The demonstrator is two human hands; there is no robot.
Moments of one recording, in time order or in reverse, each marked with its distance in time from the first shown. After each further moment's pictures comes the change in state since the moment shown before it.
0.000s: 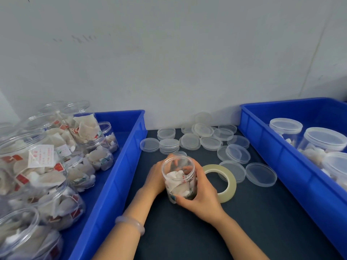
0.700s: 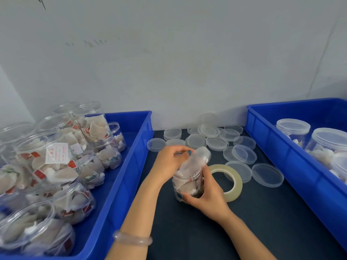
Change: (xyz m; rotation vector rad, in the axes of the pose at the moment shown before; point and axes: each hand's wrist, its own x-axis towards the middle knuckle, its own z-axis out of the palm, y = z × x) left_hand -0.020 0.083 -0.047 -0.268 0.076 -0.068; right_hand -0.001 0.001 -0.002 -0.011 -0.015 0.035
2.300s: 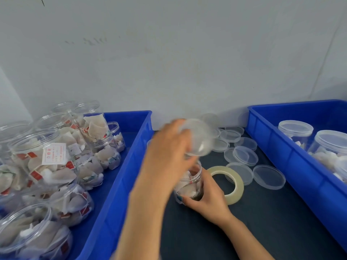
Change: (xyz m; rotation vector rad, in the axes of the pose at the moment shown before) left_hand -0.046 0.076 -0.027 0.702 0.157 0.385; right_hand -0.003 -0.002 0.000 -0.123 -0.013 0.077
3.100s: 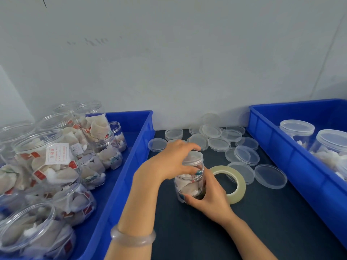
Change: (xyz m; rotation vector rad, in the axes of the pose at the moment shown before) left_hand 0.021 -0.046 0.038 -0.247 -0.546 -0.078; right_hand 0.003 -0.001 0.000 0.072 0.006 -0.060
